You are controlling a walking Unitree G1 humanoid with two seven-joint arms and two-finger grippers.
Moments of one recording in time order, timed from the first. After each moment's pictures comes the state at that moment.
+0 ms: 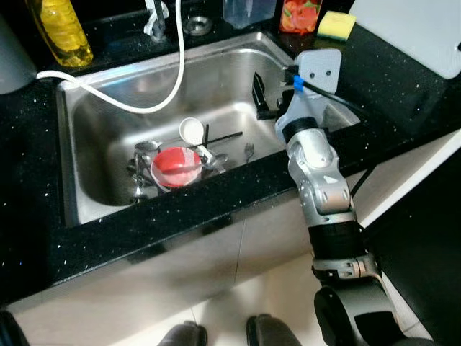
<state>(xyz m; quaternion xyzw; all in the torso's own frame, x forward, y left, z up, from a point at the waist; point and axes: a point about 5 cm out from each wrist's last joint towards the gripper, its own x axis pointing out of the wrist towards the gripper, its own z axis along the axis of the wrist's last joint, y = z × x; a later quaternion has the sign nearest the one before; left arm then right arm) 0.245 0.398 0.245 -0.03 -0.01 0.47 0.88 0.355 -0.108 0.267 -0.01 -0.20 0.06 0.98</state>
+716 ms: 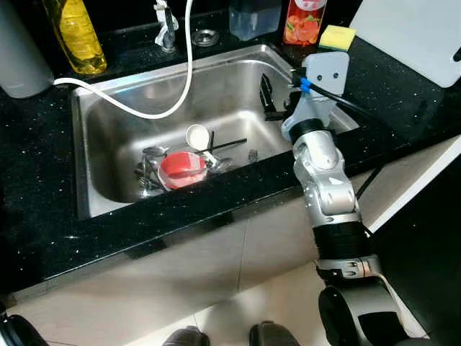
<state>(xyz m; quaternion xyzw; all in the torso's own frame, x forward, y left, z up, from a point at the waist) 0.234 0.400 0.191 -0.19 0.12 0.47 0.85 0.357 -0.120 0.263 -0.02 -0.20 0.04 0.98</state>
